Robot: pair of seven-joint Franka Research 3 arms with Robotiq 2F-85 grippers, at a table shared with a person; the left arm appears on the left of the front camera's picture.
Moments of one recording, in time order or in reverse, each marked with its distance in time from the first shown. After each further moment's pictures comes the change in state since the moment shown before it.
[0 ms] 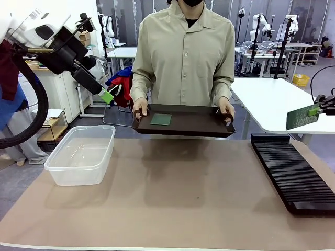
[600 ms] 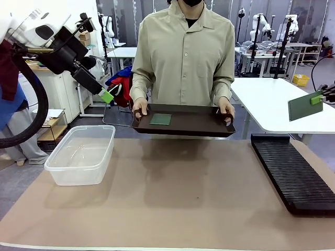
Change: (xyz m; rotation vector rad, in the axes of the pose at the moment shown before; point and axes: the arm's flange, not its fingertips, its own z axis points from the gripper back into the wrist) left arm 0.000 0.000 0.000 0.000 0.000 0.000; right arm 0.056 0.000 0.001 0.034 0.027 -0.132
